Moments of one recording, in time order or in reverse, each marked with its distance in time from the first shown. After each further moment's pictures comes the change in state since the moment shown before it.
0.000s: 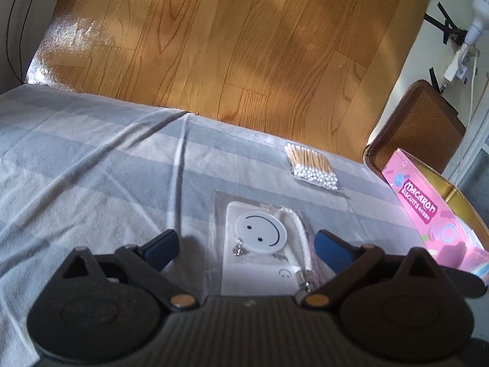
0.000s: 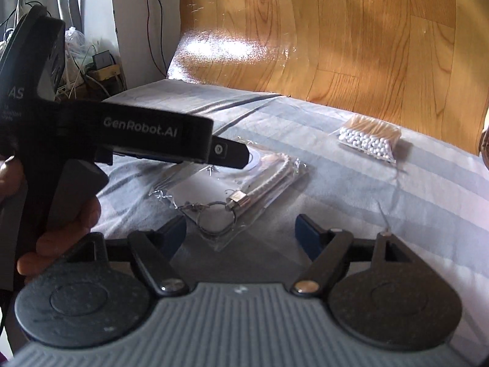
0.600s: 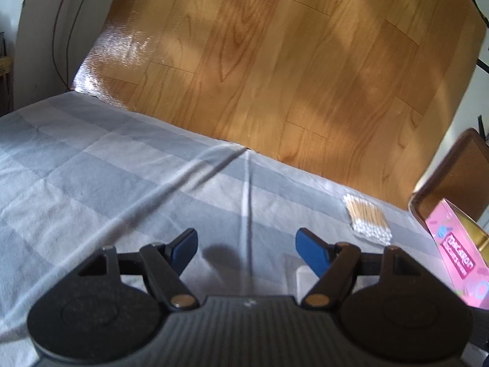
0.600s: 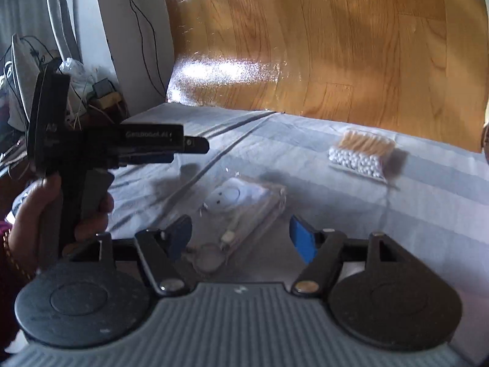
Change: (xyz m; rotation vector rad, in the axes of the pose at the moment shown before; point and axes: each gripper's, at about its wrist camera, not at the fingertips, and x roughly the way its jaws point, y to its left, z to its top) left arm 0.002 0.040 0.027 -0.120 -0.079 0.122; right arm -0.016 -0.010 0.012 0.054 -0.010 0.026
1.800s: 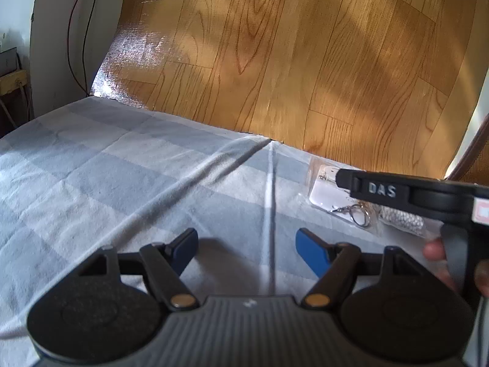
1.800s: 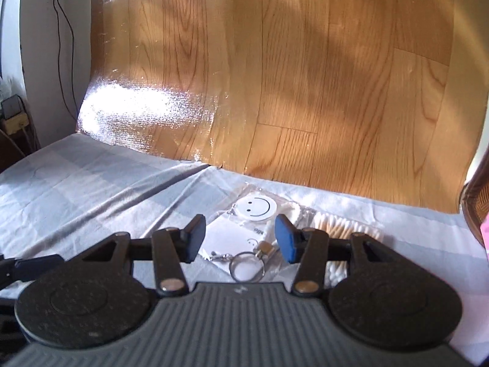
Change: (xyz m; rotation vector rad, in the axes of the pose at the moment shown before) left arm 0.009 -0.009 -0.002 0.040 0.006 0.159; right arm 0.118 -0.014 0.104 0.006 -0.057 -0.308
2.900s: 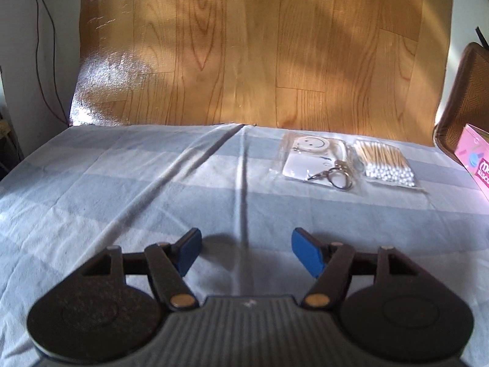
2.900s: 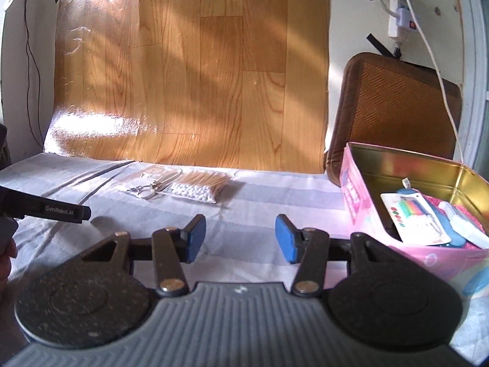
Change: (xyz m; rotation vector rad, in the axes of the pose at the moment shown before) left arm -0.001 -0.032 -0.013 0.208 0.033 0.034; right arm -0.170 -0.068 -0.103 0.111 -0.162 -0.210
